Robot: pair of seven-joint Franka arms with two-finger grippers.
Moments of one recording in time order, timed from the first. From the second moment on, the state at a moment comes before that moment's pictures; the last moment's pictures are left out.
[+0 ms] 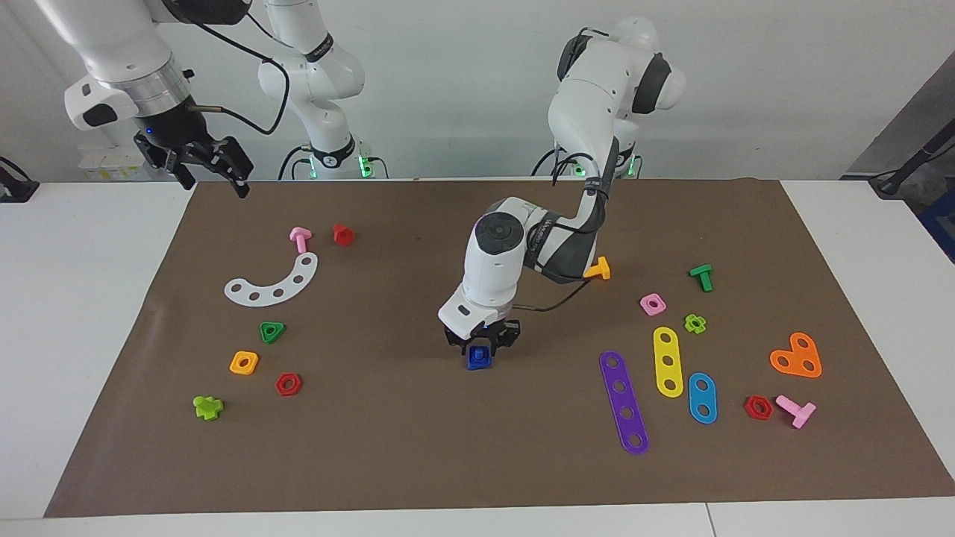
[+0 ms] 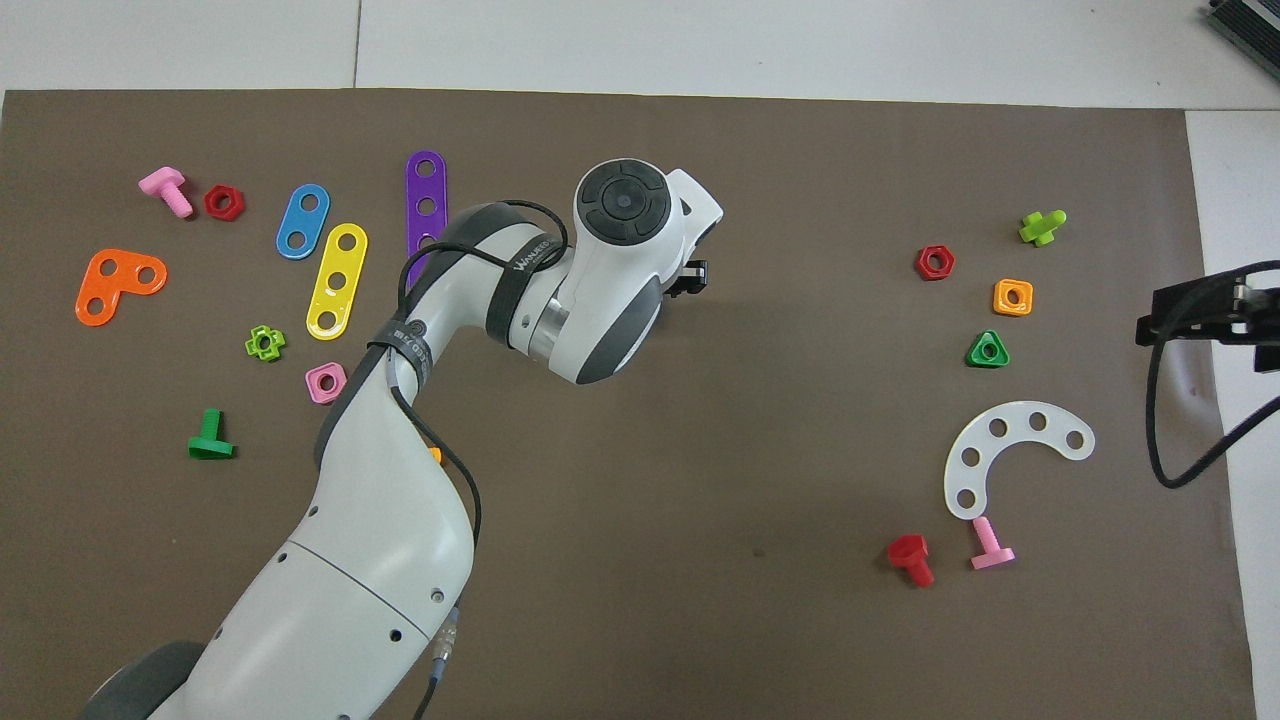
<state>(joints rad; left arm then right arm) -0.61 0.78 -0.03 -1.18 -0.01 2.08 -0.53 0.06 -0.04 -0.11 -1.57 0.02 1.52 0.19</state>
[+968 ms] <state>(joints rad) -0.40 0.60 -0.01 -1.16 0.00 1.83 -0.30 0.06 -0.04 -0.11 -1.57 0.02 1.52 0.19</state>
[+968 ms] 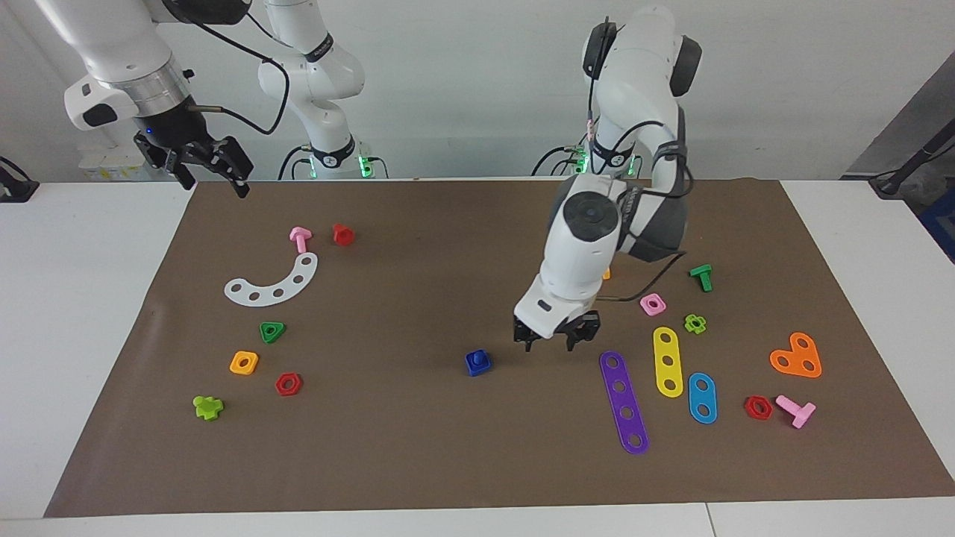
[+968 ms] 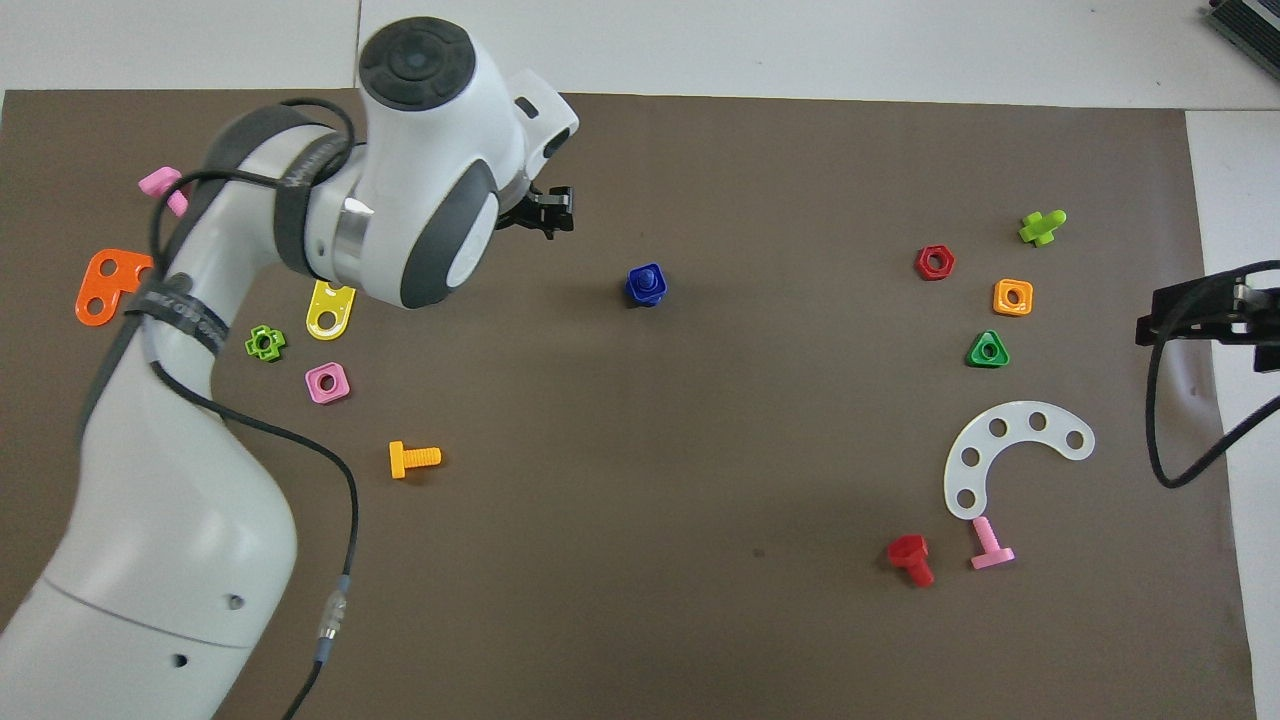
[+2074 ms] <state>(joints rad) 0.01 0.07 -0.01 -1.62 -0.01 1.65 0.15 0.06 -0.04 -0.11 -1.57 0.02 1.52 0.19</state>
